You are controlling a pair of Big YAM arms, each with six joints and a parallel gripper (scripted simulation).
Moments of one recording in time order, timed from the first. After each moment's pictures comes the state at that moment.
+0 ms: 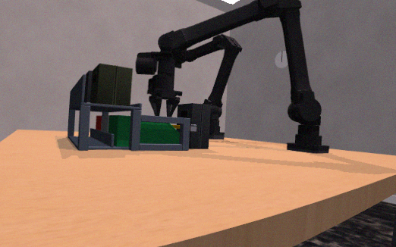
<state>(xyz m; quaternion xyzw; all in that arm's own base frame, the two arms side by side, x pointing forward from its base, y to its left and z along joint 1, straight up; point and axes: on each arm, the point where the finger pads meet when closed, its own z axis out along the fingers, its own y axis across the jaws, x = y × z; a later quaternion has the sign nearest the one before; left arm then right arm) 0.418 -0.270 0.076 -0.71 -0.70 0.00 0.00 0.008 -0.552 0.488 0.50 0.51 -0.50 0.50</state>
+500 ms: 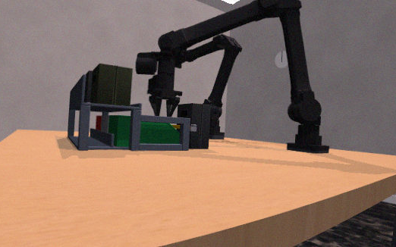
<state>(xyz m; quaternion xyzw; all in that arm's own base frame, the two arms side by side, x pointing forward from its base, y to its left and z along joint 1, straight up) 0.418 -0.270 0.076 -0.71 -0.70 0.00 0.00 0.008 -0.552 0.488 0.50 0.51 -0.50 0.50</state>
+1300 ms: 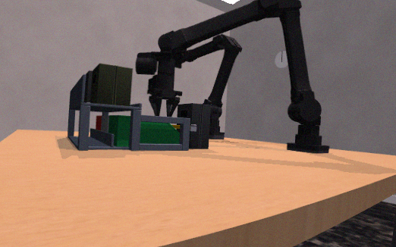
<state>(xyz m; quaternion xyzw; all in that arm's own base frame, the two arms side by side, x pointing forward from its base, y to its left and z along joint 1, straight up) 0.418 -0.270 0.076 -0.71 -0.70 0.00 0.00 0.008 -0.552 0.488 0.50 0.51 -0.50 0.50</state>
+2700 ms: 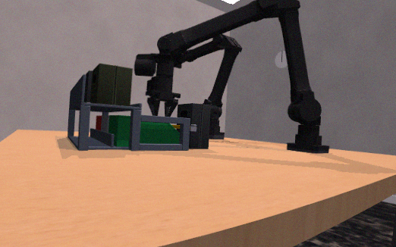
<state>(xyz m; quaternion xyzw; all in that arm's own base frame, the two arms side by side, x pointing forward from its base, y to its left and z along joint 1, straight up) 0.423 -0.273 0.070 -0.71 -0.70 0.00 -0.01 0.008 -0.552 0.488 0.50 0.51 -0.50 0.50</state>
